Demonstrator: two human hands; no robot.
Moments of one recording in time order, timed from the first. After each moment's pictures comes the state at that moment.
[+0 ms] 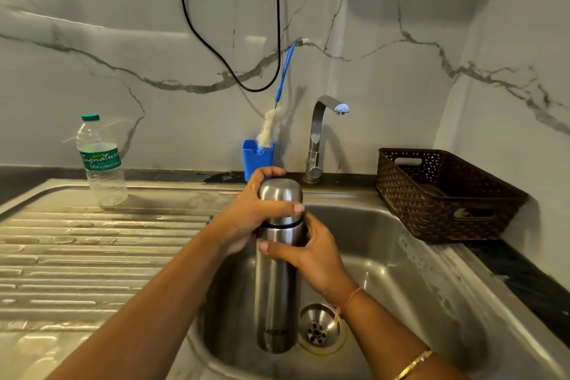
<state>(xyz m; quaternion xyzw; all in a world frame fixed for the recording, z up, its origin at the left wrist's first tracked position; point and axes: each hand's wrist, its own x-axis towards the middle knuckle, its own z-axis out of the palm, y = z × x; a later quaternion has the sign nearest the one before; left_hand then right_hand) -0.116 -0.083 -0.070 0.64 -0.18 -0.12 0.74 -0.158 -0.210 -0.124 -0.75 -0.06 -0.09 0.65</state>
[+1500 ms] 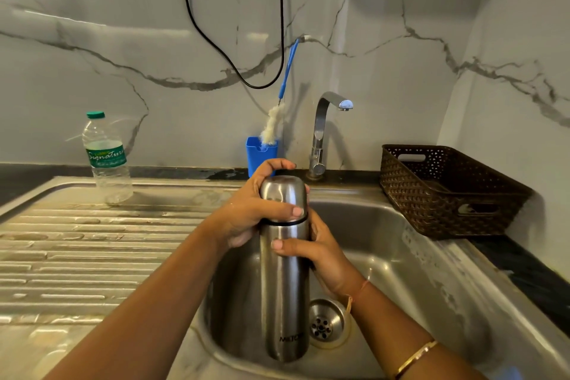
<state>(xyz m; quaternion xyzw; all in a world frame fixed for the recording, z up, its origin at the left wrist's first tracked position) -0.117 -0.073 -0.070 0.59 -0.29 -0.14 0.74 -0.161 -0.213 -0.119 -0.65 -0.17 0.01 0.74</state>
